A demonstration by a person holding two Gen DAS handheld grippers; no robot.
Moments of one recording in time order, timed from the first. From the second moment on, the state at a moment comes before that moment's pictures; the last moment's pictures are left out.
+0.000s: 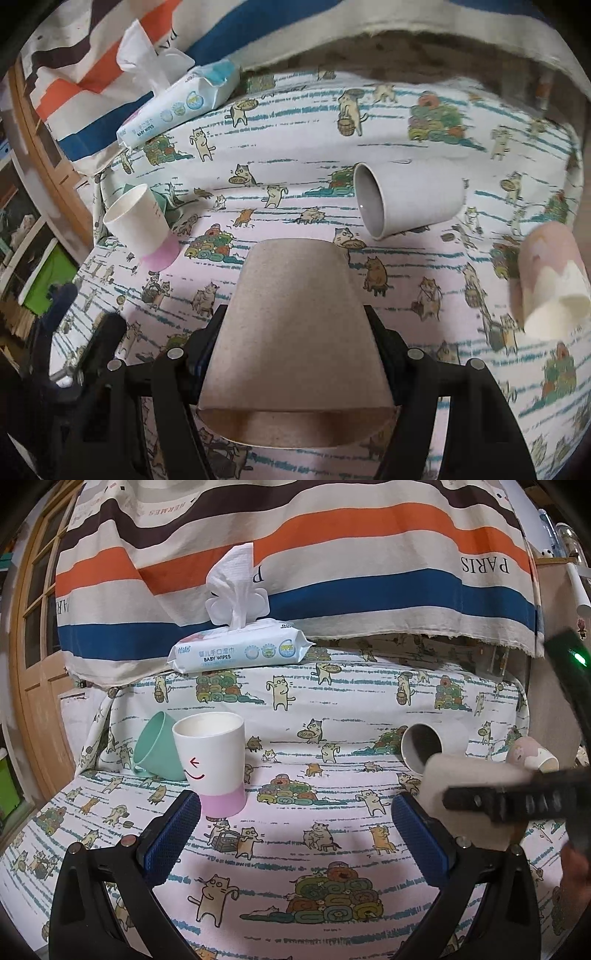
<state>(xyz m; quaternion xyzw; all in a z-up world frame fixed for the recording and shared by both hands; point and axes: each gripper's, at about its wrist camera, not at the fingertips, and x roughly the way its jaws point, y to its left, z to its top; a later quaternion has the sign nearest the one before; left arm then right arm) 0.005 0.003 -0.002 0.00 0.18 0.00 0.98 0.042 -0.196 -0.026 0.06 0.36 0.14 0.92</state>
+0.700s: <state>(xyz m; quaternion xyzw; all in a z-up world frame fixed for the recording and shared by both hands) 0.005 0.005 -0.003 0.00 0.18 0.00 0.98 0.003 -0.201 -0.049 0.06 0.35 0.12 0.93</state>
